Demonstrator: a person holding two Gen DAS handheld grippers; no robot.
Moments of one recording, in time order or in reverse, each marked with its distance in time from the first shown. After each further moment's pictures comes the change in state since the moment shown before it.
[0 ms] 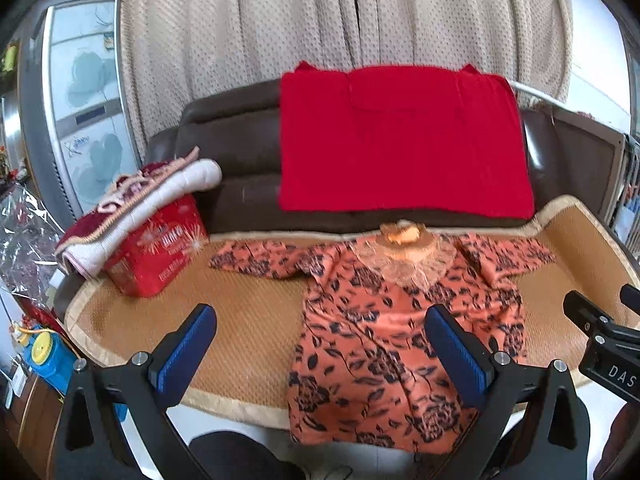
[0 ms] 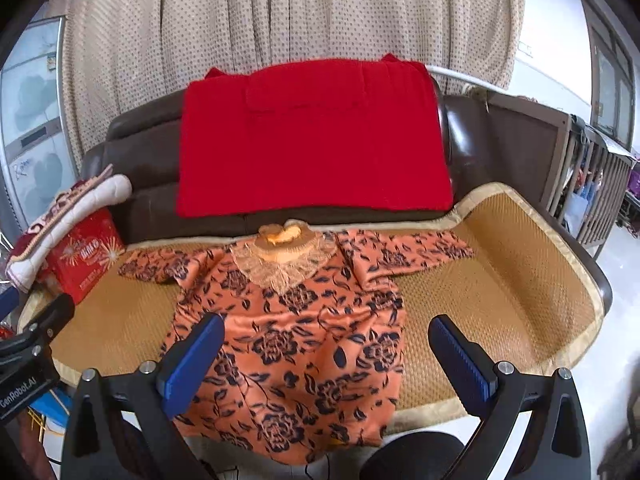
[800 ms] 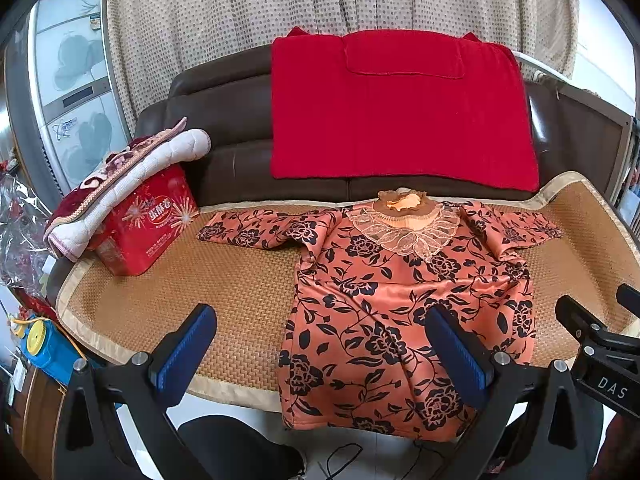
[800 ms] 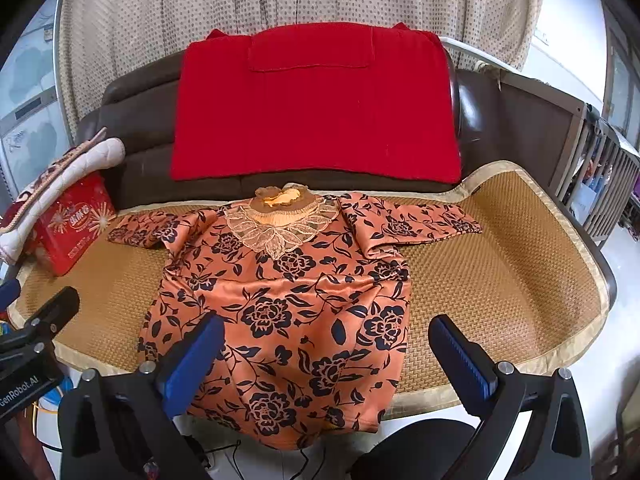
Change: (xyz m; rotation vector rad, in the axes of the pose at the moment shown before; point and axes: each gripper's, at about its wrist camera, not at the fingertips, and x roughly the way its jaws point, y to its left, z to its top) left arm 0.043 -0.009 -0.012 0.028 0.089 0.016; right arm 0.042 0.005 -0.015 -0.039 0.109 -0.007
